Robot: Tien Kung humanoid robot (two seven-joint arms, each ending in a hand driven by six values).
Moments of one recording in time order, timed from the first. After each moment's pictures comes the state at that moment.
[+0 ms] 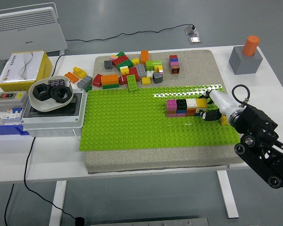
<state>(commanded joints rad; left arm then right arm) -0.01 0.07 -2.17 -0.26 2.27 0.02 0.17 0.43 -0.24 0.96 1.28 -1.90 0.05 -0.43</state>
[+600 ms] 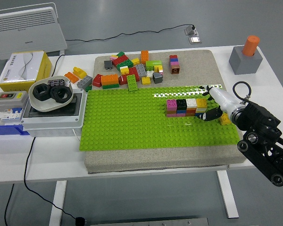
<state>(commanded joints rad) -0.01 0.07 -2.18 -0.26 2.27 0.01 0.17 0.44 -0.26 0.98 1.31 -1.91 0.04 -0.41</state>
